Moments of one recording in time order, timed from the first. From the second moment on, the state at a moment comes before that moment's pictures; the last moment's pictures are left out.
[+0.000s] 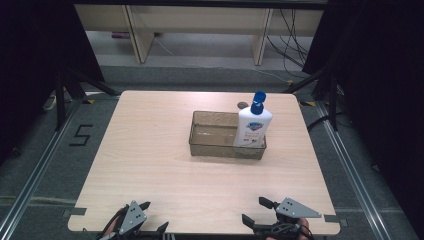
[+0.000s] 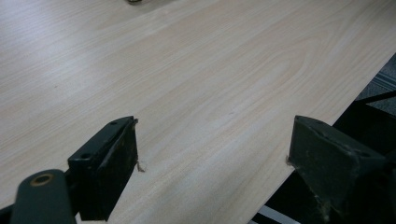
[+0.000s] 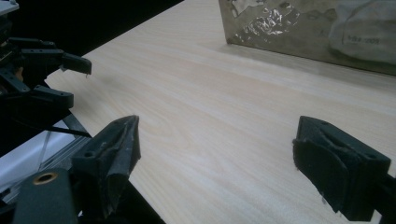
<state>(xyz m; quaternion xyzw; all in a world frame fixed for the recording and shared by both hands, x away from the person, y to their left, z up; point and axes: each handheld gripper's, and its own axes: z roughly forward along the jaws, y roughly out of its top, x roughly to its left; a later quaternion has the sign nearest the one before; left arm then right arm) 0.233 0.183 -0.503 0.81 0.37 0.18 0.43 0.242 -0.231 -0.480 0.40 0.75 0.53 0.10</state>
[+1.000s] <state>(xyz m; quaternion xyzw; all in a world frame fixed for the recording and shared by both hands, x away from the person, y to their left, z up) 0.232 0.181 -0.502 0.81 0.36 0.18 0.42 0.234 -0.230 -0.485 0.37 0.76 0.52 0.11</state>
